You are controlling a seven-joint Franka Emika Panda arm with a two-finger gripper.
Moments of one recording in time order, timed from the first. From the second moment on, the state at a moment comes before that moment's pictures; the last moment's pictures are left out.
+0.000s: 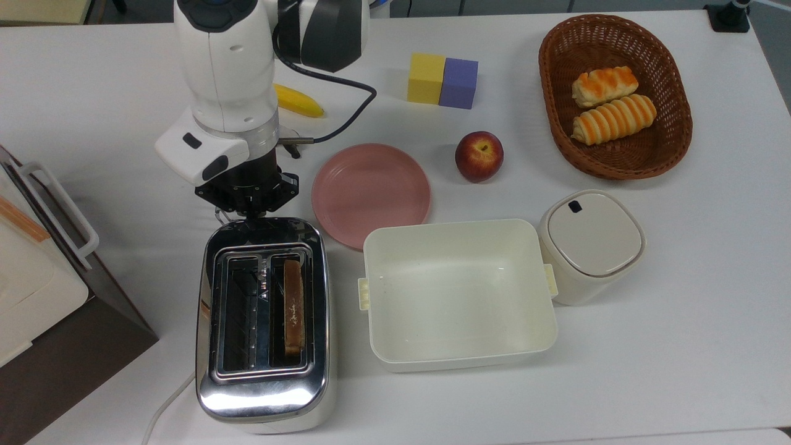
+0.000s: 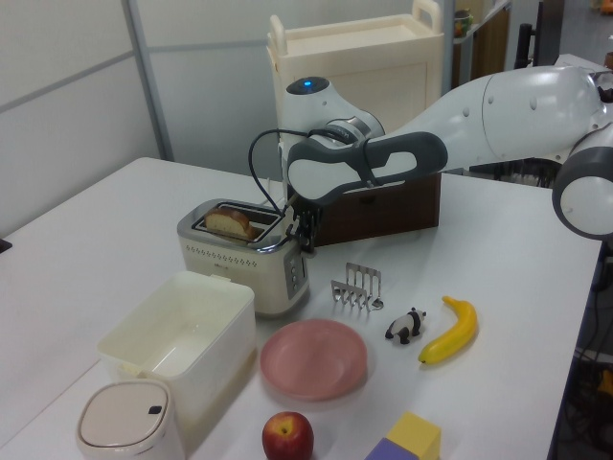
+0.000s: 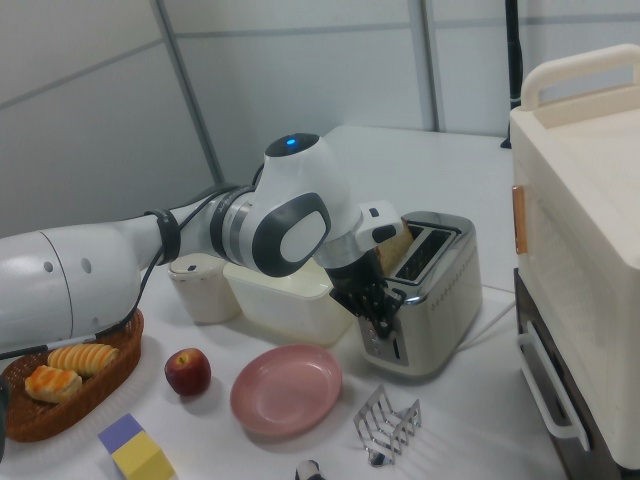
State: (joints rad) arm -0.03 0.48 -0.09 -1.44 -0.07 2.09 -0.17
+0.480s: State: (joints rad) arm -0.04 0.48 -0.09 -1.47 -0.07 2.11 -0.17
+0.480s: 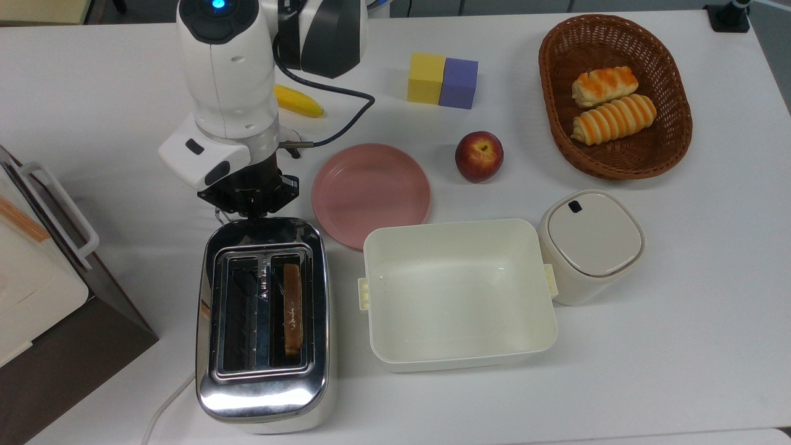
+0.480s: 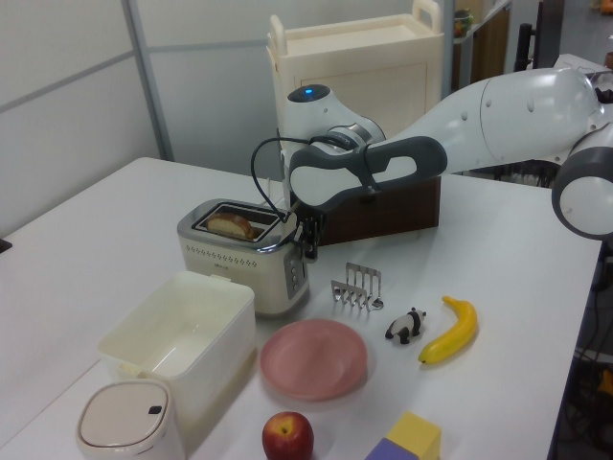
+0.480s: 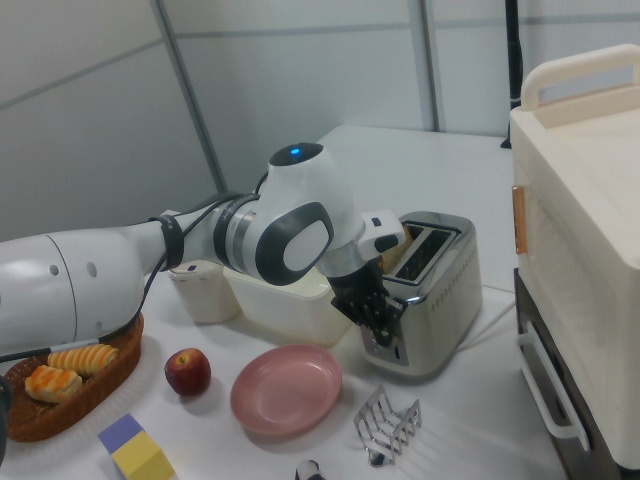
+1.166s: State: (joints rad) arm -0.04 0.51 -0.08 -1.48 -0.07 2.14 -0.19
